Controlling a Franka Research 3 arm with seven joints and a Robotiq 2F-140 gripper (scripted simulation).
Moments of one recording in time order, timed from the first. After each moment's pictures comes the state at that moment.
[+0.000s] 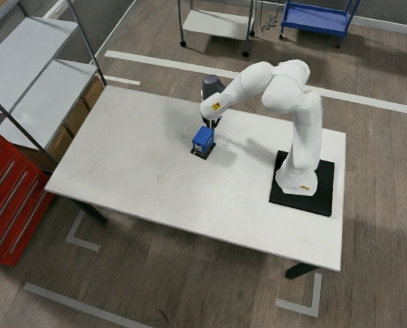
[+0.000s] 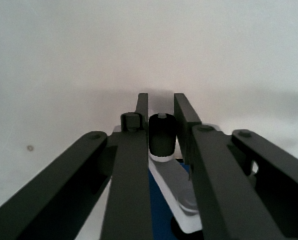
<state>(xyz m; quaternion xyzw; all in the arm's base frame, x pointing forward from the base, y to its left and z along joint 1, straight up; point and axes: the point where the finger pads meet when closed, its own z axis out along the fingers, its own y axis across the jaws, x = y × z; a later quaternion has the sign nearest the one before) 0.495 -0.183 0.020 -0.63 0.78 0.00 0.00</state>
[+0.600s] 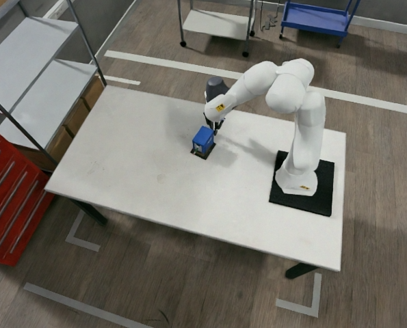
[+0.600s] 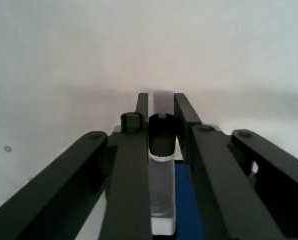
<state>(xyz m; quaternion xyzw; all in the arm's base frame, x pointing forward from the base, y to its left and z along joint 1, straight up) 0.474 -0.179 0.018 -0.63 0.78 0.00 0.00</state>
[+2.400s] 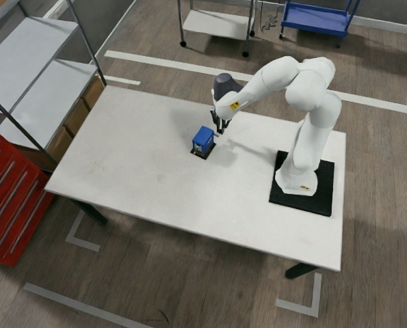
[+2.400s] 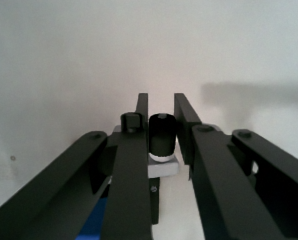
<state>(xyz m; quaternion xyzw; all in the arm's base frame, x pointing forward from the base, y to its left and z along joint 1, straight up) 0.431 -0.170 0.058 -0.63 0.77 0.00 0.00</state>
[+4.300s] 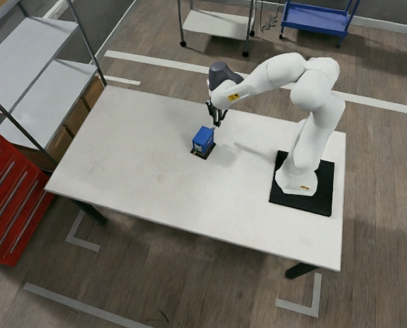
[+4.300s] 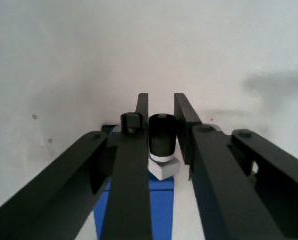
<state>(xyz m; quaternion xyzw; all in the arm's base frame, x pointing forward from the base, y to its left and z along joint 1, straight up) 0.455 -0.175 0.112 -0.63 0.78 0.01 0.00</state>
